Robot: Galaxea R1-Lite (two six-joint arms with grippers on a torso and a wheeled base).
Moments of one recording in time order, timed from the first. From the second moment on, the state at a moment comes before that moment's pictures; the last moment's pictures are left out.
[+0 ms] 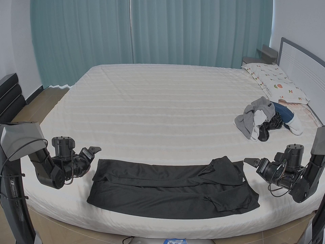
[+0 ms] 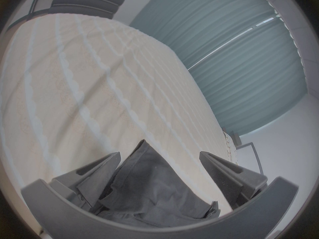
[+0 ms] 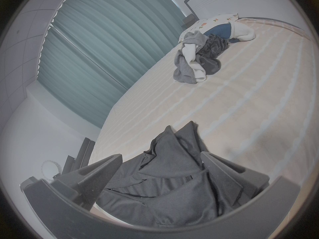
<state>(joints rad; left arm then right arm) -0.02 2.26 -0.67 -1.06 -0.16 -0.91 0.07 2.05 -0.25 -1.34 0.20 0.69</state>
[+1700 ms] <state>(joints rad) -0.06 2.31 -0.61 -0.96 0.06 -0.68 0.11 2.27 -0.23 -1.52 0.16 0.71</state>
